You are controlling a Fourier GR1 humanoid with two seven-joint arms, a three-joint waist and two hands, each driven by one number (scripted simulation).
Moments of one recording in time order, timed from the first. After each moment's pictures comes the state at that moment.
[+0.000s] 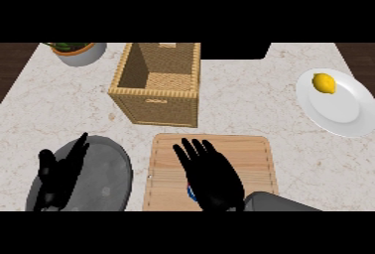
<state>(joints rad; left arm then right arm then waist) 0.10 0.29 -0.09 -1.46 0.15 0.10 0.22 -0.62 -0.32 1.01 -1.73 0.36 0.17 0.99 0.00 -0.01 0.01</state>
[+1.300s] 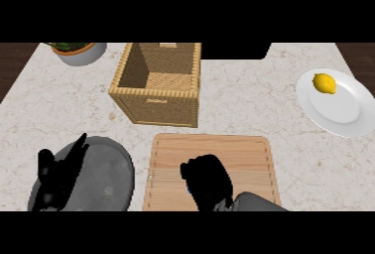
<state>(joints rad) 0.11 0.27 -0.06 -1.48 0.11 0.08 0.25 -0.50 -0.21 0.99 -1.54 0.58 0.25 0.84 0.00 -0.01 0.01</state>
